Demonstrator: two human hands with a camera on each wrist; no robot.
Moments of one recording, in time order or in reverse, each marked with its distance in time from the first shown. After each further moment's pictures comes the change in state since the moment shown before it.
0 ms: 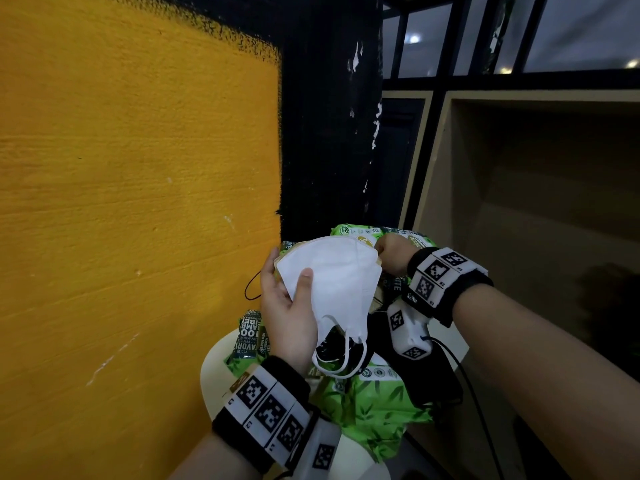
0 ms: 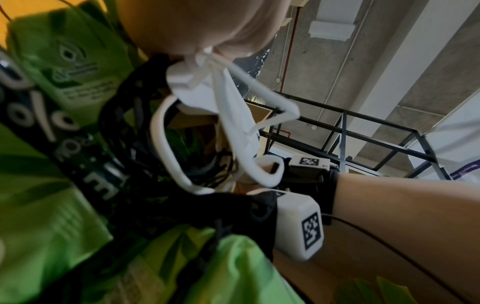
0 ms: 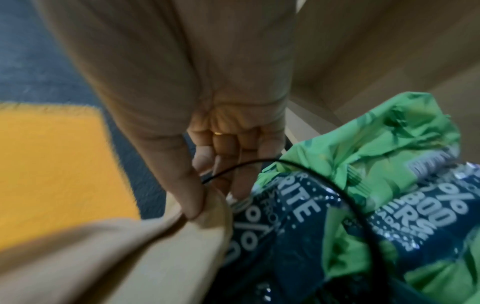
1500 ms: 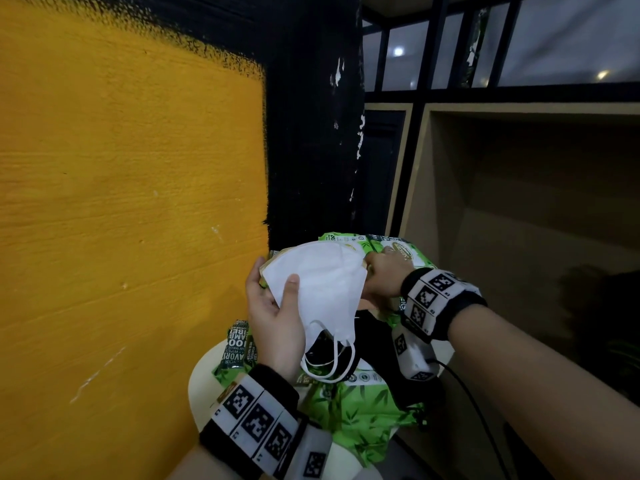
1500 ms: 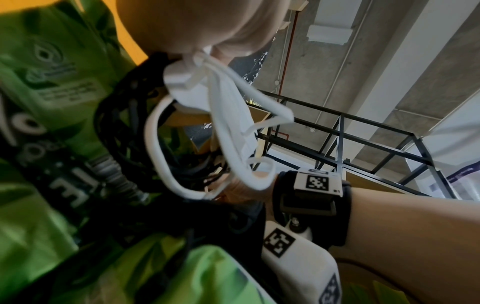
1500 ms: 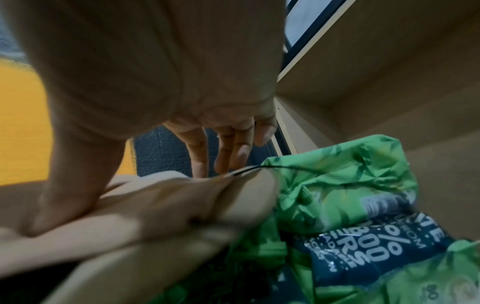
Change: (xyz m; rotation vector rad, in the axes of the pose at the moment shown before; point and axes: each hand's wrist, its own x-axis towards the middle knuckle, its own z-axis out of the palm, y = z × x) left_hand -0.005 0.005 0.003 0.006 -0.004 0.005; right_hand -0.024 0.018 0.003 -0.253 0.054 -0.067
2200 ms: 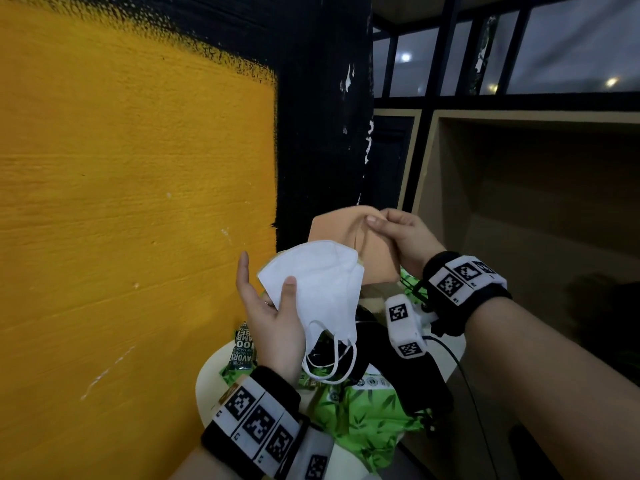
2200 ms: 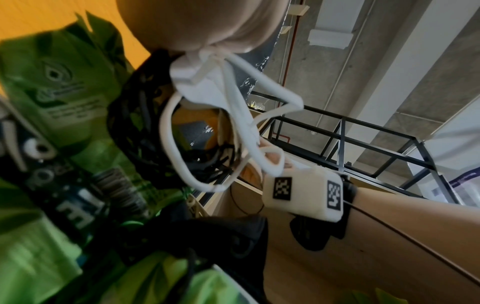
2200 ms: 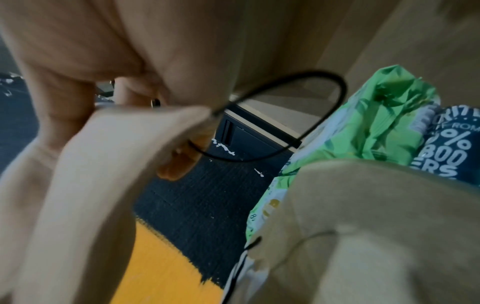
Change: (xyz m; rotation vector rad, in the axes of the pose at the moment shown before) left_hand 0.002 0.006 -0.008 0.133 0.104 0.129; right_hand 0.007 -0.004 -0.032 1.390 0.170 -0.217
